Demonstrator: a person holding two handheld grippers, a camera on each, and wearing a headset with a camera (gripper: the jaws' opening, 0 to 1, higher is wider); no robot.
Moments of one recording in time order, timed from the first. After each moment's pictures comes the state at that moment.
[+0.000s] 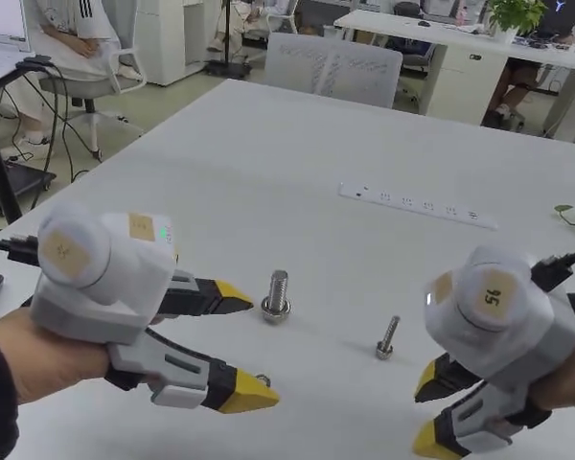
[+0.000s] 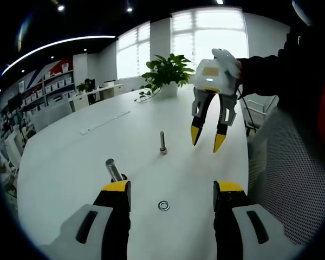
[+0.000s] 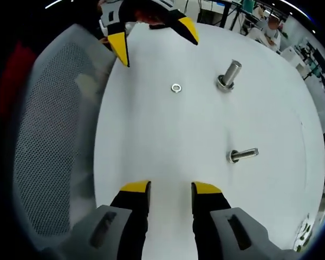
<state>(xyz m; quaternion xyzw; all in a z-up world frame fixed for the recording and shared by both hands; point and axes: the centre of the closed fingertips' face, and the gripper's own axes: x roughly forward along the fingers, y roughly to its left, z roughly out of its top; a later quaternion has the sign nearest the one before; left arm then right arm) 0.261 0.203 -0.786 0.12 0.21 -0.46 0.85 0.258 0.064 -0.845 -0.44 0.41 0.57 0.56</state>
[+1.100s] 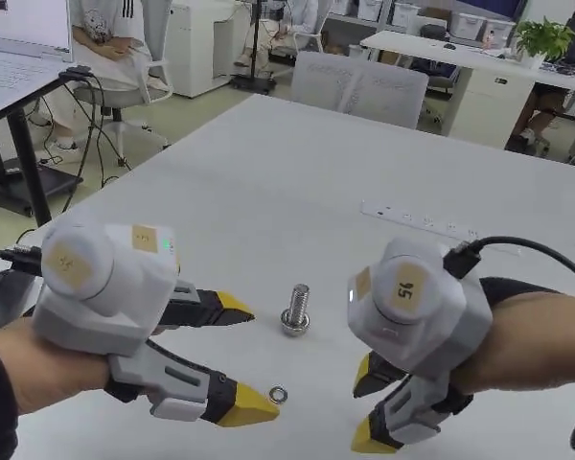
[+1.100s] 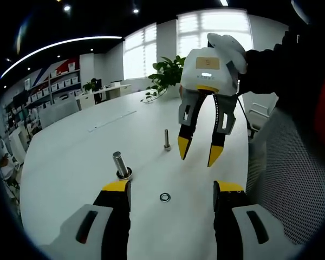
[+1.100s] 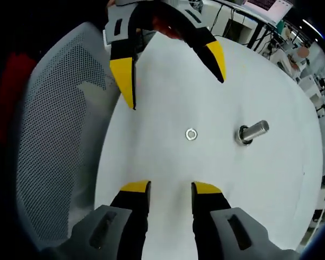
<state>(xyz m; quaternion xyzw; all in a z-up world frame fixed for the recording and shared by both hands) 0.247 0.220 -0.784 0.11 0.21 -0.44 0.87 0.251 0.142 -0.833 -0.48 0.36 0.62 0.51</state>
